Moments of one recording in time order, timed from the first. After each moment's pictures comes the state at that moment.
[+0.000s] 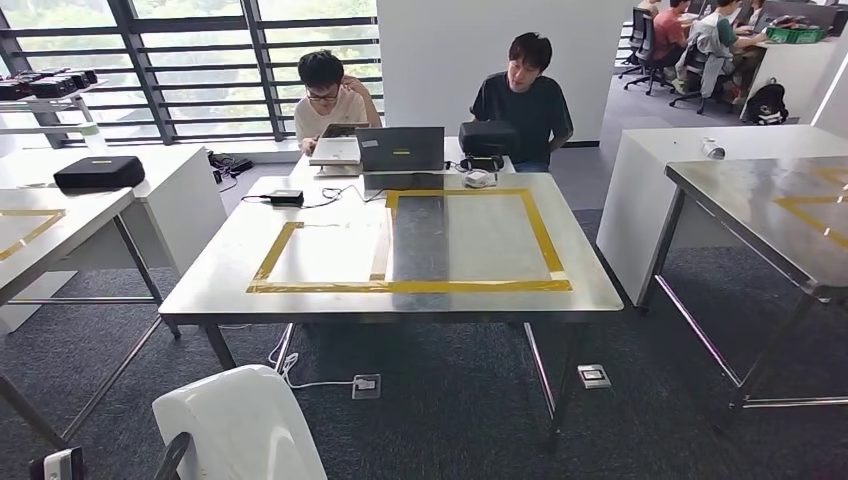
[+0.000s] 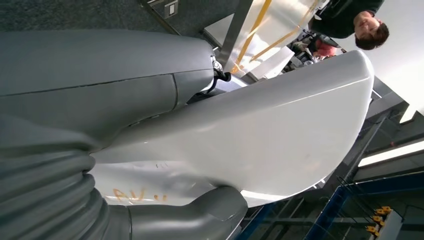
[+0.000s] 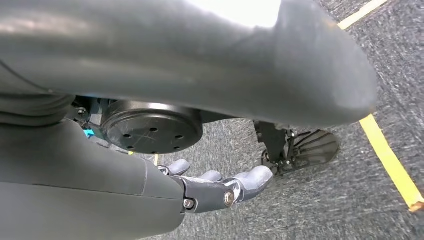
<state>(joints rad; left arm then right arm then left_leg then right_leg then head) 0.03 -0.04 0.12 -1.37 1.22 -0.52 -0.10 -0.04 0.14 -0.25 -0.17 0.13 -0.06 0.27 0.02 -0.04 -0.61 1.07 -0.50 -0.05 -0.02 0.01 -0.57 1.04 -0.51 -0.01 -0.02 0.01</state>
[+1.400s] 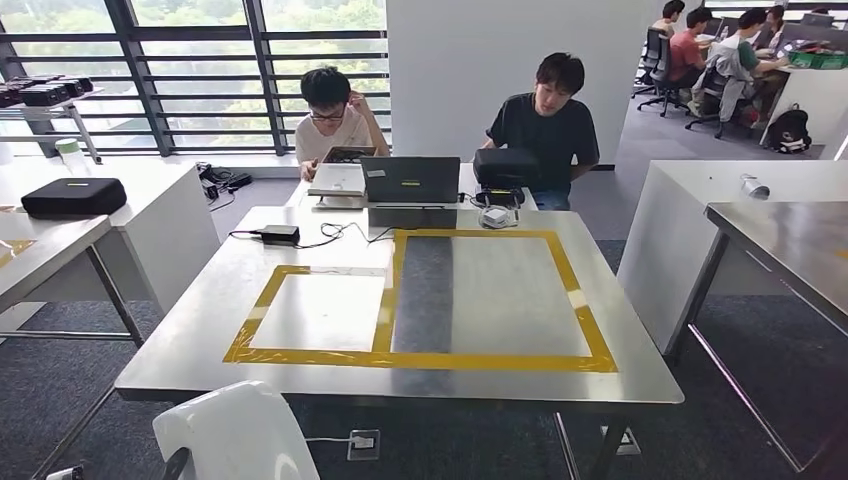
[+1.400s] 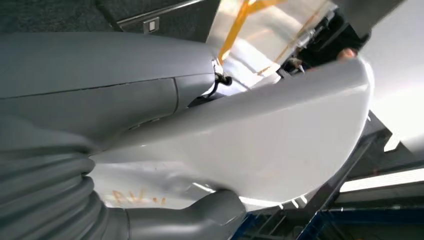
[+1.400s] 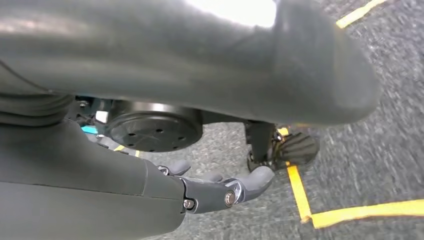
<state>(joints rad) 0.03 -0.05 0.12 -1.31 1.22 -0.54 -0.09 -0.02 0.14 -0.25 -0.17 0.14 -0.06 0.27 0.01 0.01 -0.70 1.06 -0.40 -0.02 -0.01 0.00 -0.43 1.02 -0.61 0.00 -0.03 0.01</state>
